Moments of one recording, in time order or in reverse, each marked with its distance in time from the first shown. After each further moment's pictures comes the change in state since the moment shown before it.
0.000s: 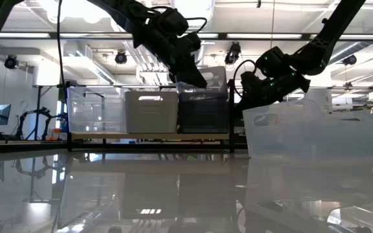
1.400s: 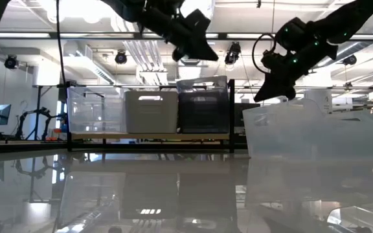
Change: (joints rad) left arm -0.063 -0.035 0.012 0.278 -0.295 -0.153; right arm 0.006 -0.404 -0.015 -0.460 0.271 -0.183
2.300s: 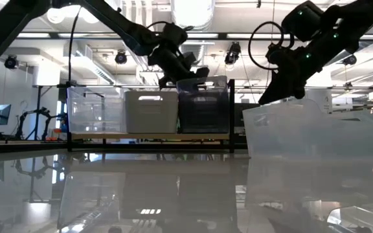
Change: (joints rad) left arm 0.192 0.200 0.069 0.152 -0.327 -0.094; right arm 0.384 -0.100 -0.138 0.020 0.314 0.155
